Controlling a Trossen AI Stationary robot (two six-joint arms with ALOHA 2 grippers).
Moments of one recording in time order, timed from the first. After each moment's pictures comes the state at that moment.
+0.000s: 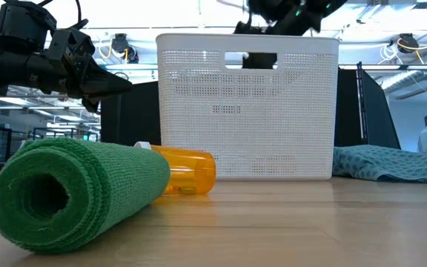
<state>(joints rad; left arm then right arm) 0.13 0.92 0.05 0.80 0.01 -0.19 -0.31 1.54 1.18 -0.31 0.08 -0.31</state>
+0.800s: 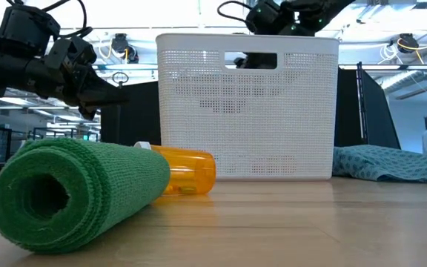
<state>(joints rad) 0.13 0.92 0.05 0.72 0.01 -0.21 -0.40 1.60 1.18 -0.28 -0.11 -0.77</state>
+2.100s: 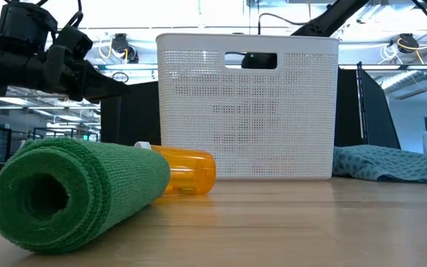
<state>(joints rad) 0.13 0.92 0.05 0.78 0.00 0.10 -0.55 1.77 1.18 -0.27 -0.09 -0.70</state>
